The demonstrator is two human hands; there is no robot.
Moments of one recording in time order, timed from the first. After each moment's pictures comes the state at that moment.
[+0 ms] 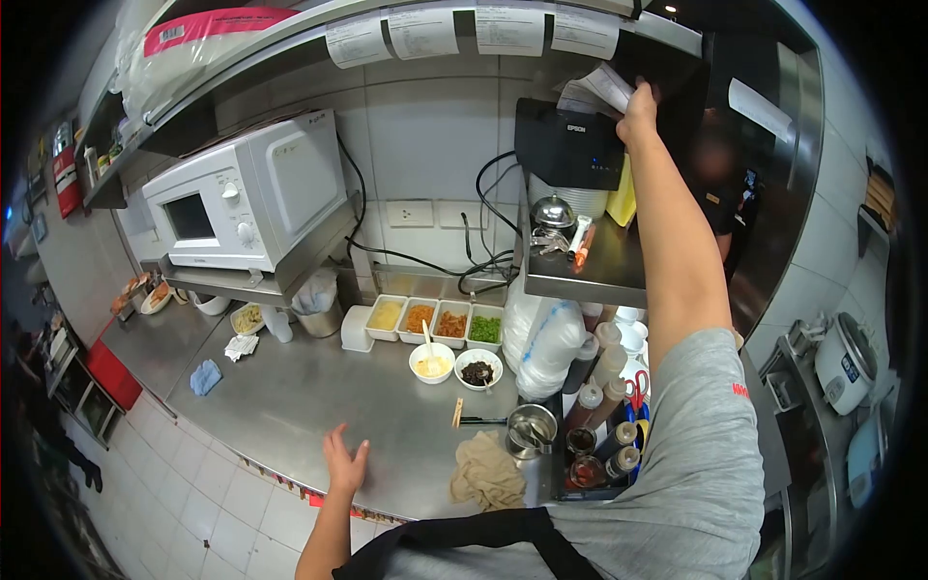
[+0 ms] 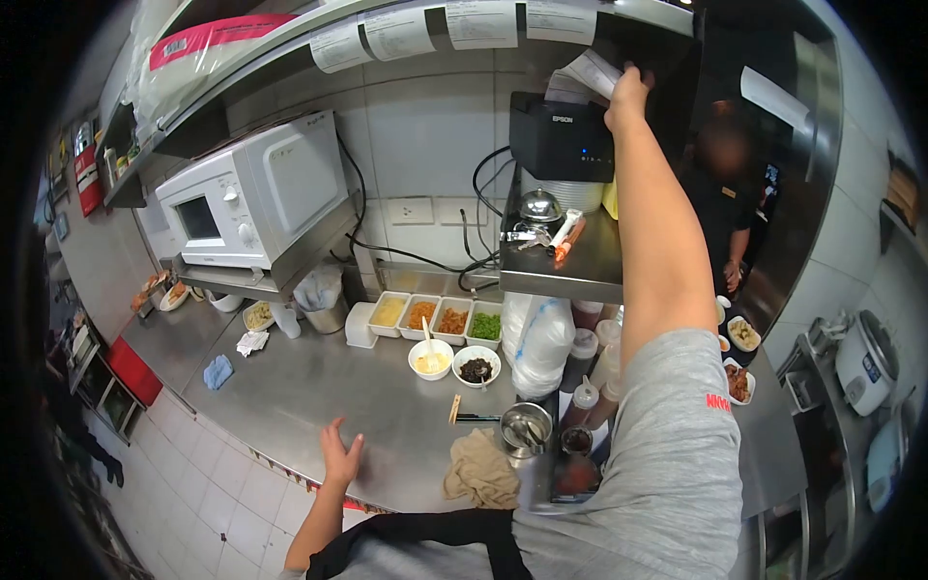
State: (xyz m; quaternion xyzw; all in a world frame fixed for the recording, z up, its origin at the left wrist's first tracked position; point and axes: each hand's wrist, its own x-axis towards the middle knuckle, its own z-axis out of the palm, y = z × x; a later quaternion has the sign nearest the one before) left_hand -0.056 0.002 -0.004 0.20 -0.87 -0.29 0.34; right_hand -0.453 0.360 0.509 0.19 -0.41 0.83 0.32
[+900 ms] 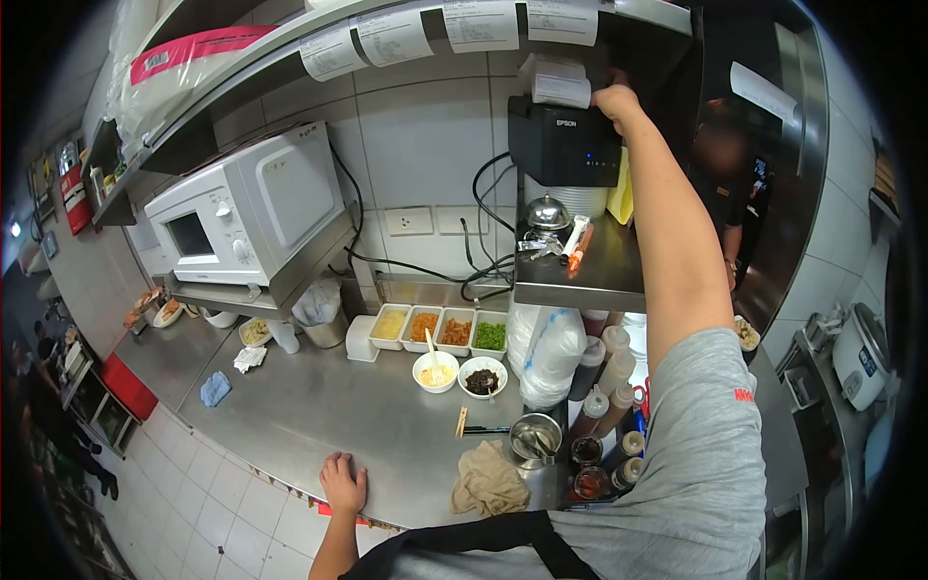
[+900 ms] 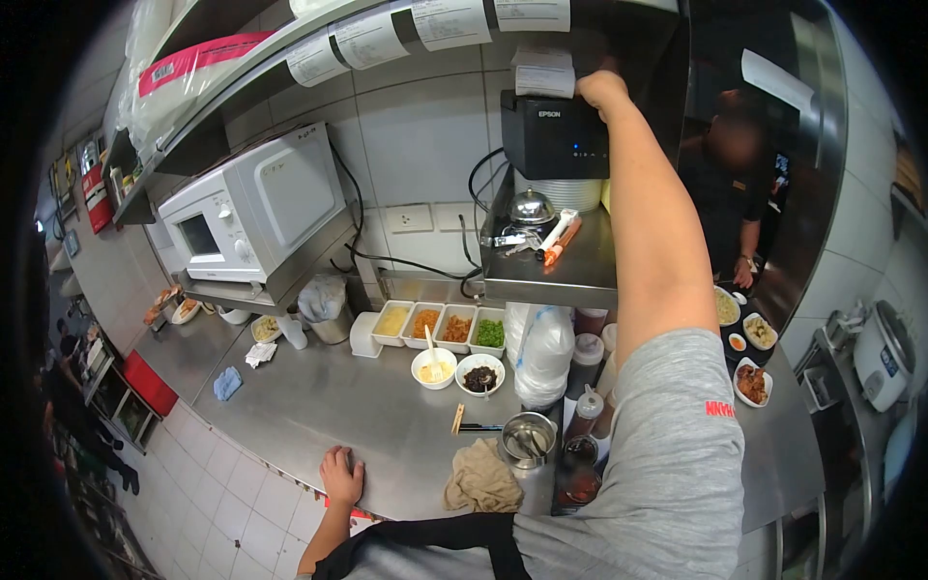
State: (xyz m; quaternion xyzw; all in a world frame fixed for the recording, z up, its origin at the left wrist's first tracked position) left_hand -0.036 0.000 -0.041 0.26 -0.91 -0.13 0.28; right_hand -0.497 0.375 0.508 0.16 -0.81 0.46 0.33
